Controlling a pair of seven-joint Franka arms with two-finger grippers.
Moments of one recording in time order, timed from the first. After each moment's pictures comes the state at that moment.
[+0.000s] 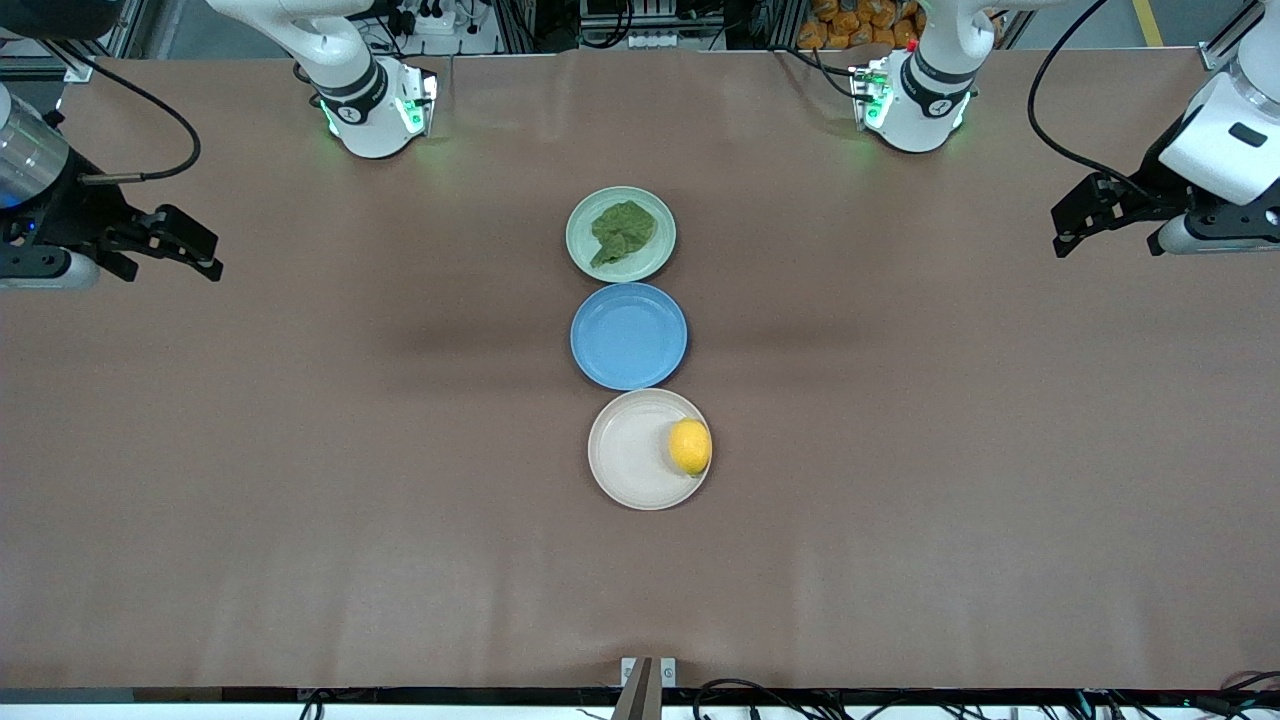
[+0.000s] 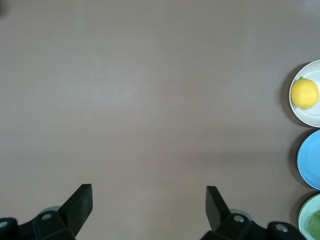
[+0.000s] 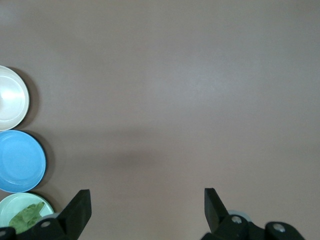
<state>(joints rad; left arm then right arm) -0.06 -0.09 -0.08 -1.67 0.03 1.65 -0.13 0.03 -0.06 0.03 -1.67 0.02 1.64 0.08</state>
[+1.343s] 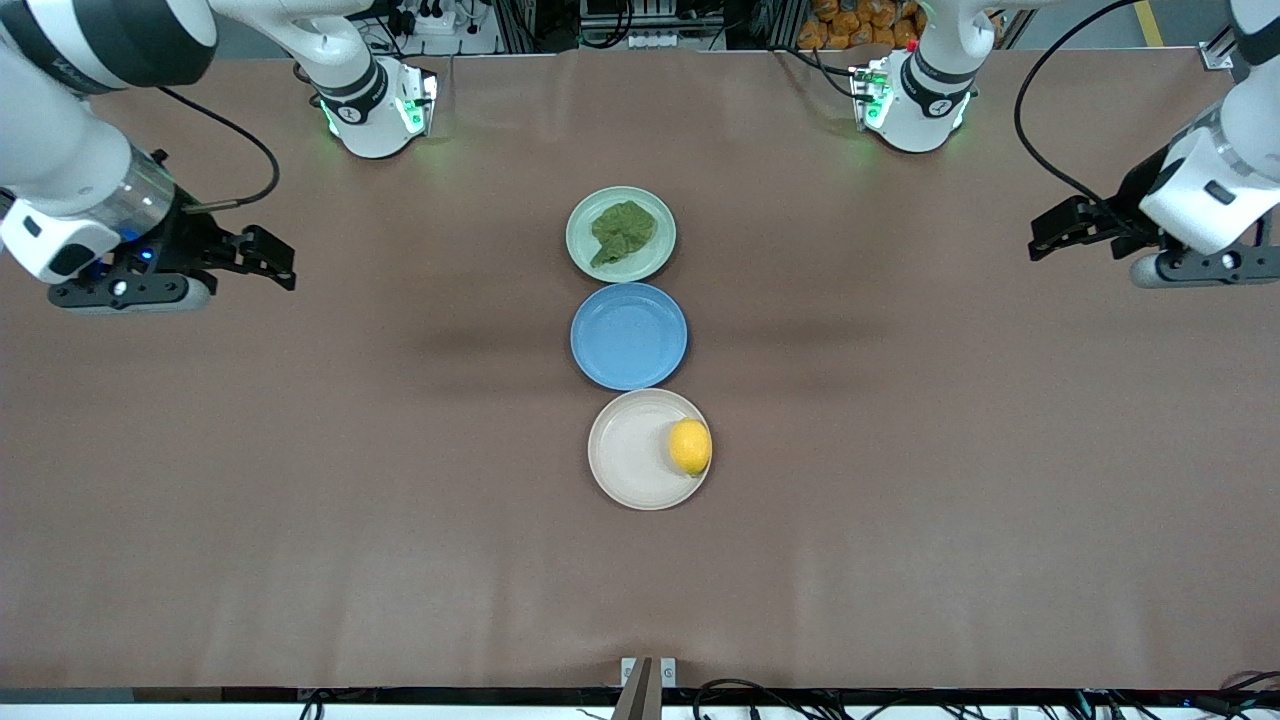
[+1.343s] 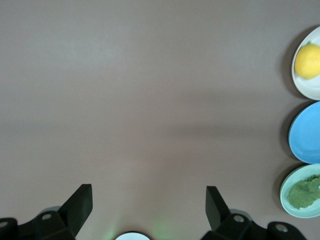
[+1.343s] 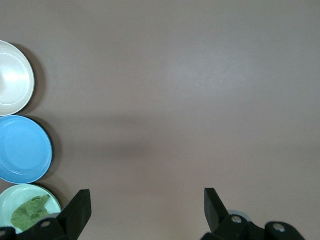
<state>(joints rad) -0.03 -0.04 -0.08 -1.71 -0.06 1.57 -0.13 0.05 -0.04 0.10 -1.79 0.04 1.73 0.12</state>
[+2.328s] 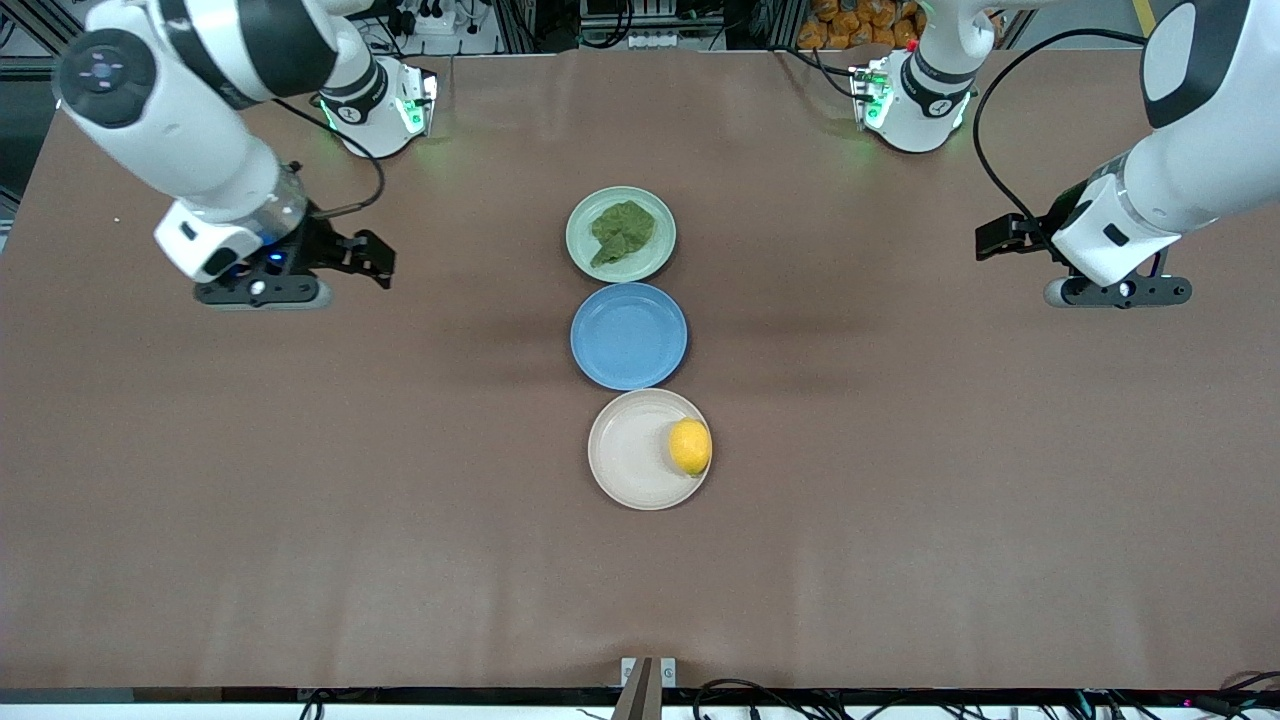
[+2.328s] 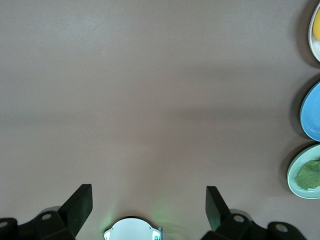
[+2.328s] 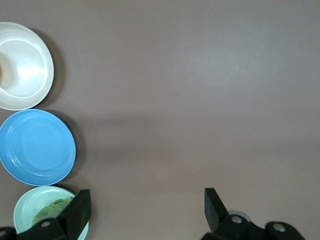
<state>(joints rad) -0.03 -0.02 -0.11 -1.81 -0.07 1.57 -0.13 0.05 -0.04 0.28 -1.92 0.05 1.85 0.33</state>
